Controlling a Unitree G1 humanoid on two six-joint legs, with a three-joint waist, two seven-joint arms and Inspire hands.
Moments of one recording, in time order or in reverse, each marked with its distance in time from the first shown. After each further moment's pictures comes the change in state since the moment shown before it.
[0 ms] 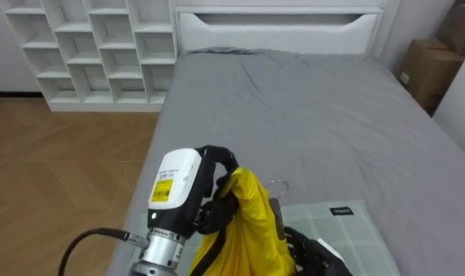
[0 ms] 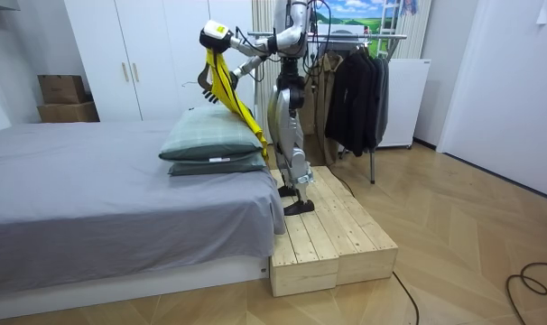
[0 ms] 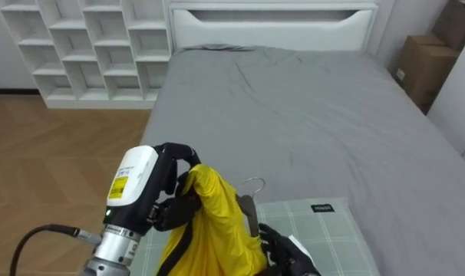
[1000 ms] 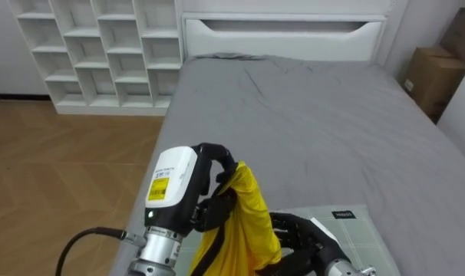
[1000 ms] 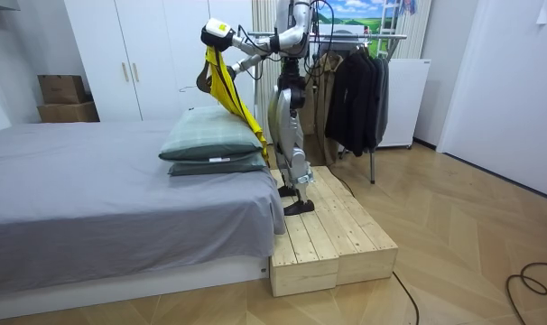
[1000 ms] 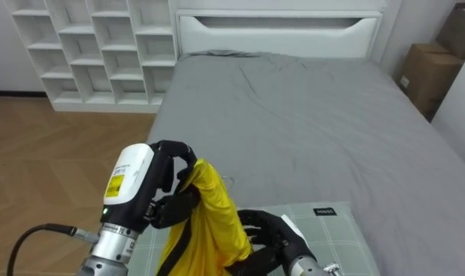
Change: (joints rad) left arm 0.000 -0.003 0.010 0.000 0.001 0.000 0.002; right arm 0.000 -0.004 0.000 -0.070 -0.001 0.000 -0.007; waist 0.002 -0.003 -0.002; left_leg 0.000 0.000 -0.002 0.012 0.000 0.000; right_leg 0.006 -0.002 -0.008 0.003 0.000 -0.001
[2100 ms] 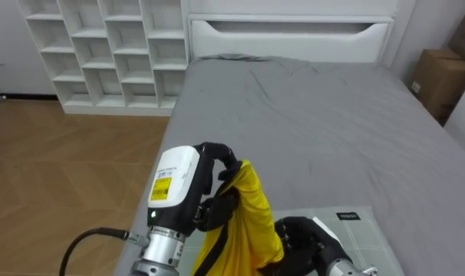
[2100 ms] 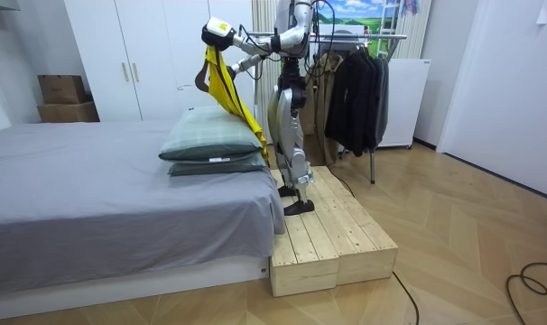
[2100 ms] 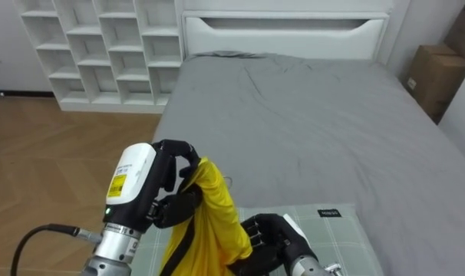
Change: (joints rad) left arm 0.000 -0.020 0.004 -0.003 0.021 0.001 0.005; right arm 0.000 0.002 -0.005 0.004 -0.003 0.000 0.002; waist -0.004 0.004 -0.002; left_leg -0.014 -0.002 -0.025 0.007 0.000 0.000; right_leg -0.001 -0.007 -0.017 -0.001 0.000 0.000
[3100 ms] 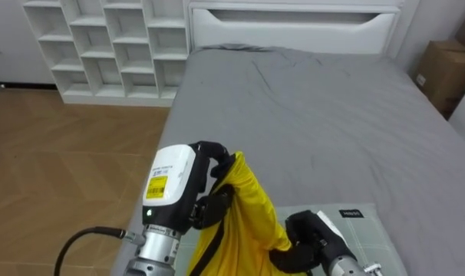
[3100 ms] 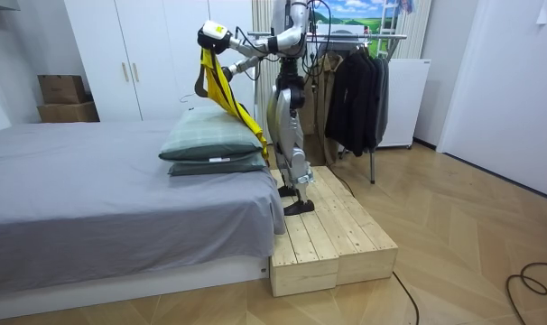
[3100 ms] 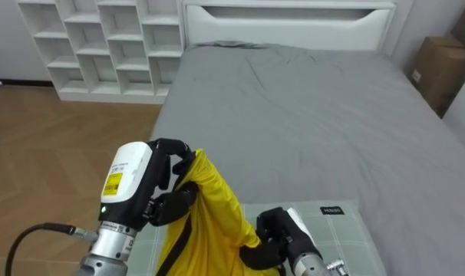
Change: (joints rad) left arm 0.000 0.003 0.021 0.001 0.030 0.015 0.001; right arm 0.000 0.000 -0.007 0.014 -0.138 -0.069 -0.113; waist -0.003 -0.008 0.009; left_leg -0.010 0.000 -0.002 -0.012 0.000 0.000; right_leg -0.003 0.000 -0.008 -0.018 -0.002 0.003
